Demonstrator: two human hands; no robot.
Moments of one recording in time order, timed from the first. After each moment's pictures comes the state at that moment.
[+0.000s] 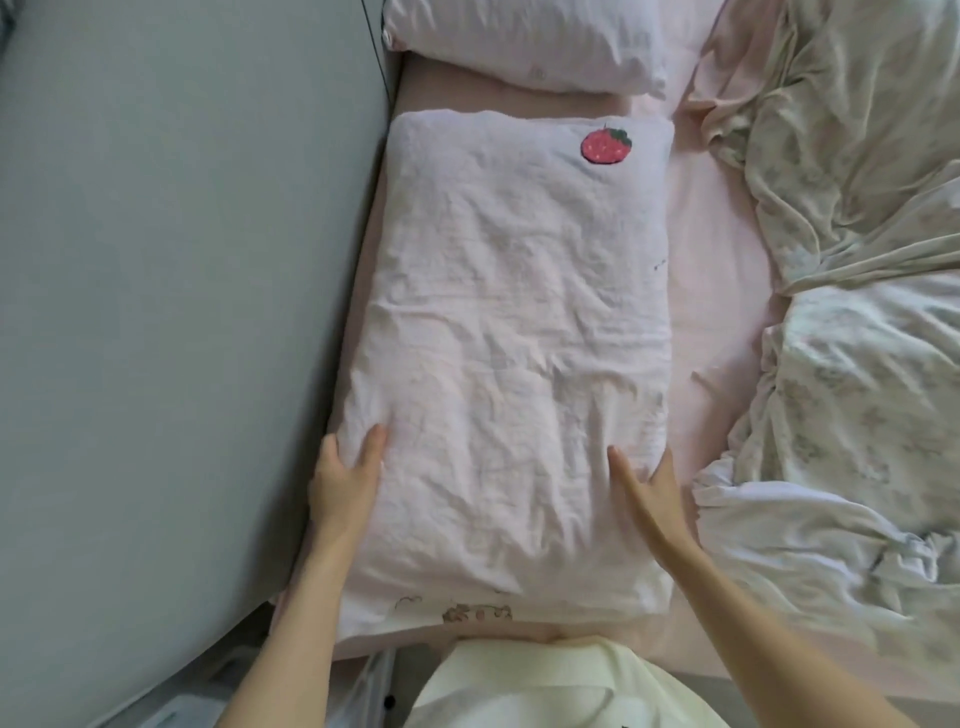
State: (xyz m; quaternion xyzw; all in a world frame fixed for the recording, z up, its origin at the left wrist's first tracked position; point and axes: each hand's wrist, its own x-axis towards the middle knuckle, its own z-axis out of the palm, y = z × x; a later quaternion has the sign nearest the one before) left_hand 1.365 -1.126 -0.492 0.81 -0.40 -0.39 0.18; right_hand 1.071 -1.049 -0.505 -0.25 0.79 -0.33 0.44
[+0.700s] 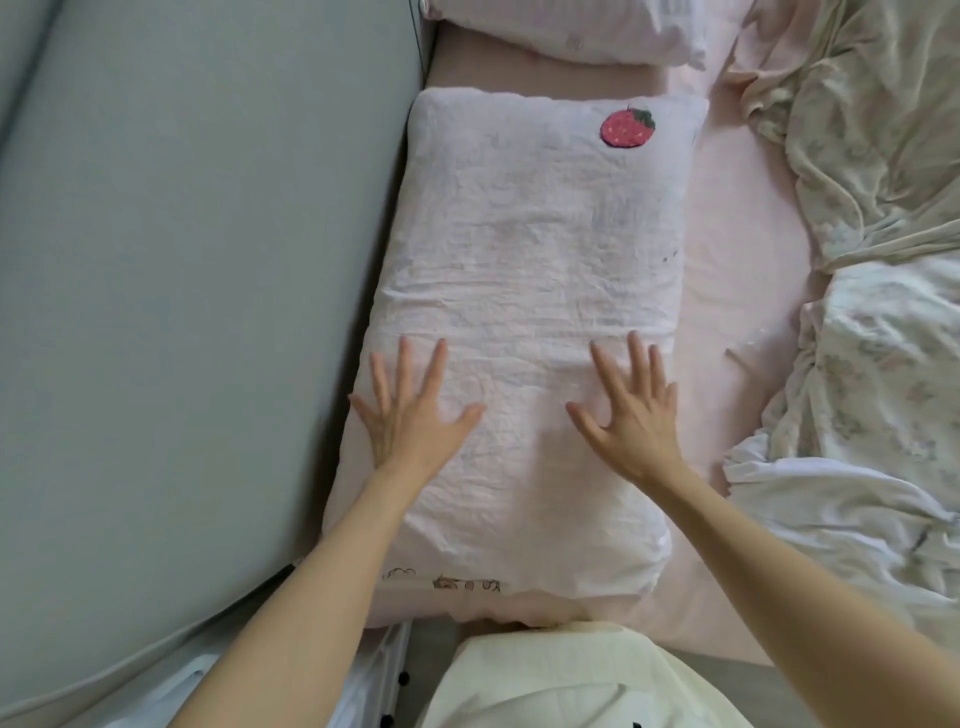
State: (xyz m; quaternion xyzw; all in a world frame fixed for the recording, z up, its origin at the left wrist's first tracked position) left_hand 1.343 -1.130 -0.488 0.69 -0.68 -0.24 -0.06; right_hand 1.110 -1.087 -0.497 -0.60 0.75 -0.08 0.24
